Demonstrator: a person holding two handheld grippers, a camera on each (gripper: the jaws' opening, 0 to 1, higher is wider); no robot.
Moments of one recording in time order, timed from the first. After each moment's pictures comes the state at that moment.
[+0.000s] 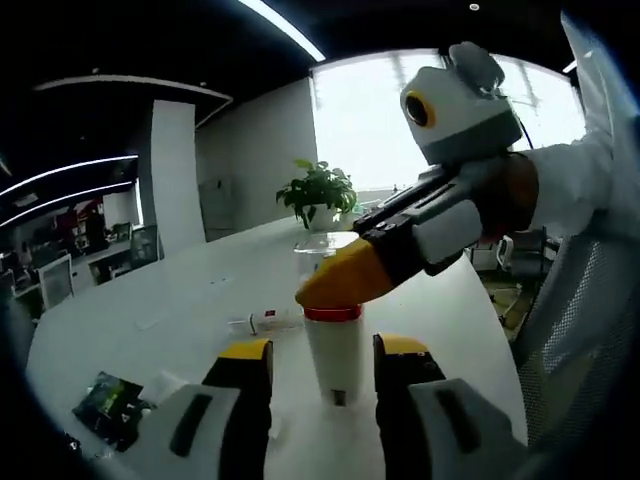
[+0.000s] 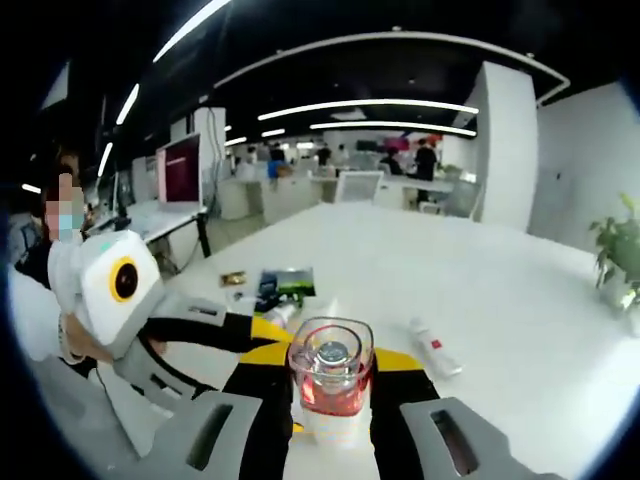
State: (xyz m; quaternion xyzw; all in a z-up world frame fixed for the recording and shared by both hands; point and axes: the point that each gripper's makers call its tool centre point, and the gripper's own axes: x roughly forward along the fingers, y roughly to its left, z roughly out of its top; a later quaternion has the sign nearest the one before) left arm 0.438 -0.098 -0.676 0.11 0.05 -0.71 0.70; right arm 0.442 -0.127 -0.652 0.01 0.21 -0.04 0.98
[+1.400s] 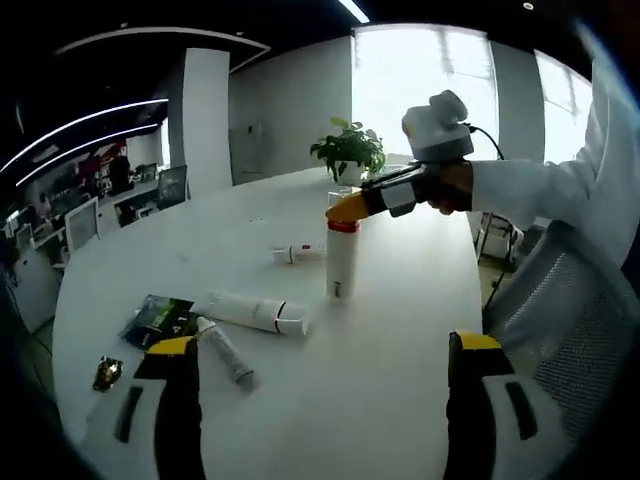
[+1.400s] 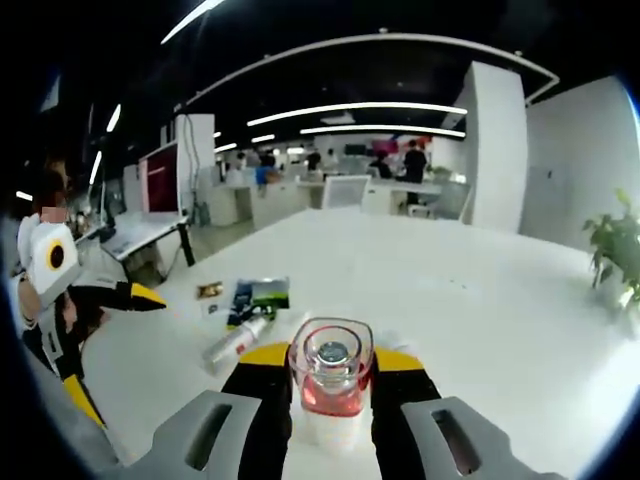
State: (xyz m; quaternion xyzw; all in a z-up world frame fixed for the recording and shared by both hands) left arm 0.462 0.015 -0.672 0.14 0.17 -0.65 0.73; right arm 0.454 -0.149 -0.648 0.01 0.20 -0.05 0.98
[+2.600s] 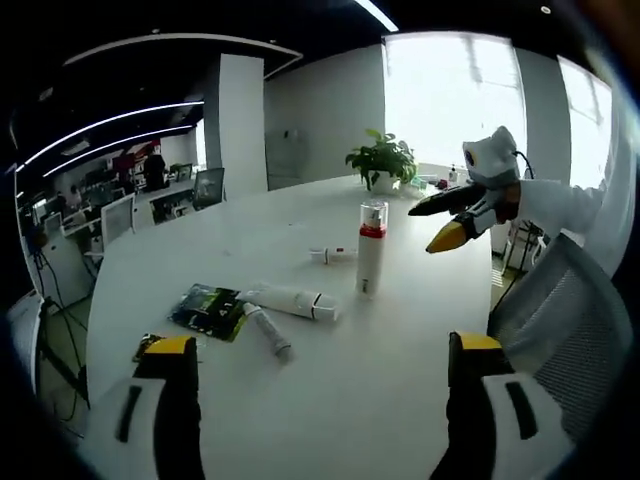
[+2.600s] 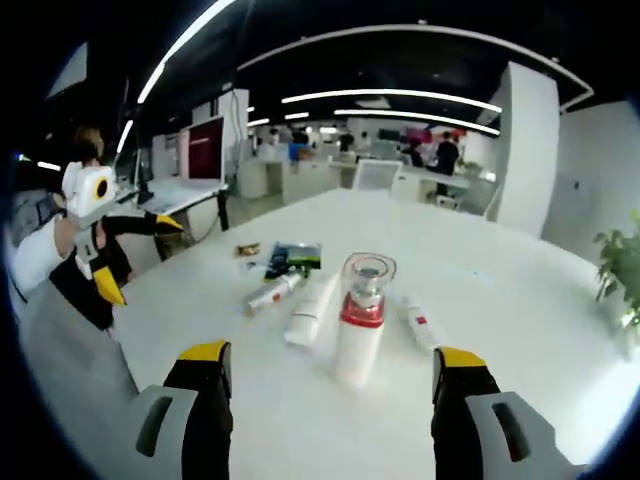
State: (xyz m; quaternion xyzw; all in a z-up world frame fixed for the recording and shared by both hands) left arm 0.465 0.065 -0.644 0.12 0.16 -0.60 0.78; right arm 0.379 -0.126 -0.650 -0.02 0.25 0.01 0.97
